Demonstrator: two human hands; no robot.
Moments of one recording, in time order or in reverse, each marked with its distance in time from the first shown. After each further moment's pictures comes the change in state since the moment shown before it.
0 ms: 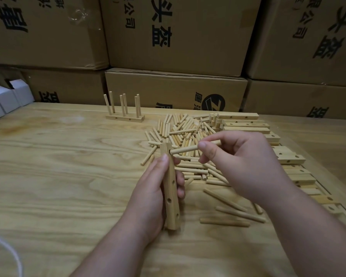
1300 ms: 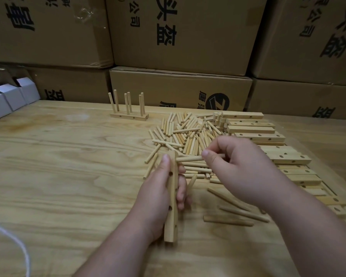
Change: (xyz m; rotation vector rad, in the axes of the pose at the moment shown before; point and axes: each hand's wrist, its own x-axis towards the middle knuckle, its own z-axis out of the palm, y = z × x) left_hand 0.000 -0.006 -0.002 0.090 -0.032 -0.031; right_hand 0.000 0.006 0.003 -0.342 -0.135 0.098
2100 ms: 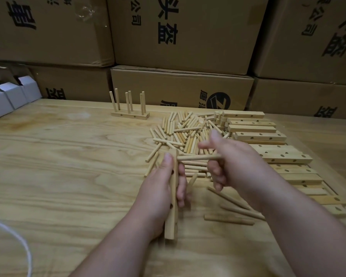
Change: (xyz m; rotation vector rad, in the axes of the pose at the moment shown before) left_hand 0.001 0.001 -0.001 0.029 0.017 -0.028; right_hand 0.004 -0.002 0.010 0.670 -0.122 0.334
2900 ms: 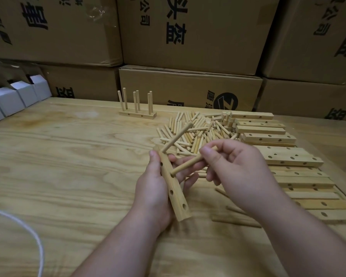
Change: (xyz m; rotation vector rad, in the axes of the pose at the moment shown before) left_hand 0.002 0.015 0.003 -0.463 0.159 -0.034; right_hand -0.006 0.008 0.018 -0.154 0.098 -0.309
